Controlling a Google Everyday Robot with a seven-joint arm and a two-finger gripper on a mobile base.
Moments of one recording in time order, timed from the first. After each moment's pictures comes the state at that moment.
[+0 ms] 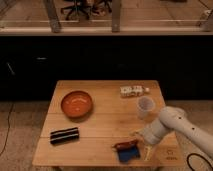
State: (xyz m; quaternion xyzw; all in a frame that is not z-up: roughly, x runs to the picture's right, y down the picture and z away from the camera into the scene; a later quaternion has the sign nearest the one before) arm 0.175 0.297 0.739 -0.38 -0.28 -0.03 0.88
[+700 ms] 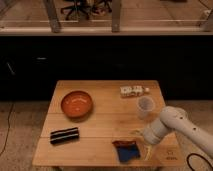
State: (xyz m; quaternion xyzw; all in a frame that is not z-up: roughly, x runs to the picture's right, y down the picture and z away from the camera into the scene) arm 0.177 0.288 0.735 -0.37 -0.29 -0.03 0.88
